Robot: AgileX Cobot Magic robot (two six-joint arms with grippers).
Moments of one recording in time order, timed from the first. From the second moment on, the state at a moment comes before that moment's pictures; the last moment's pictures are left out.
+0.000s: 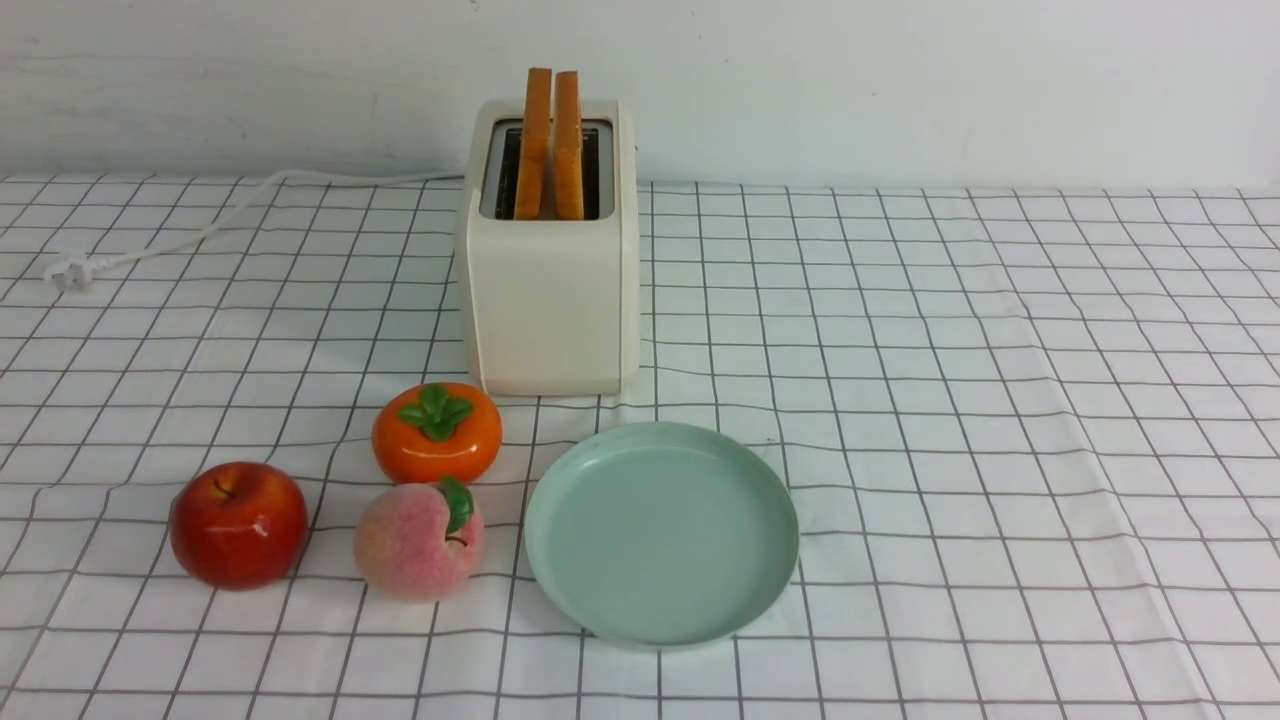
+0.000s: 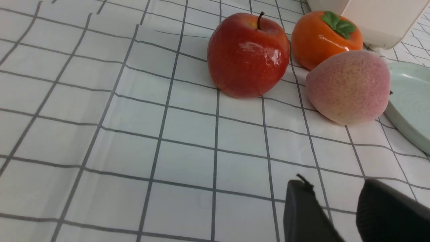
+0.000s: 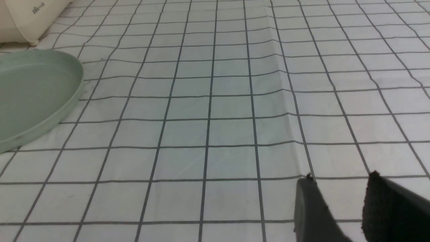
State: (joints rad) right arm 0.02 -0.01 0.02 0.07 0.39 0.06; left arm -0.04 -0.01 0.03 -0.15 0.39 -0.16
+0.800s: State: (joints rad) right arm 0.02 -0.01 0.02 0.07 0.39 0.06; left arm -0.04 -0.01 0.03 -0.30 0.12 -0.15
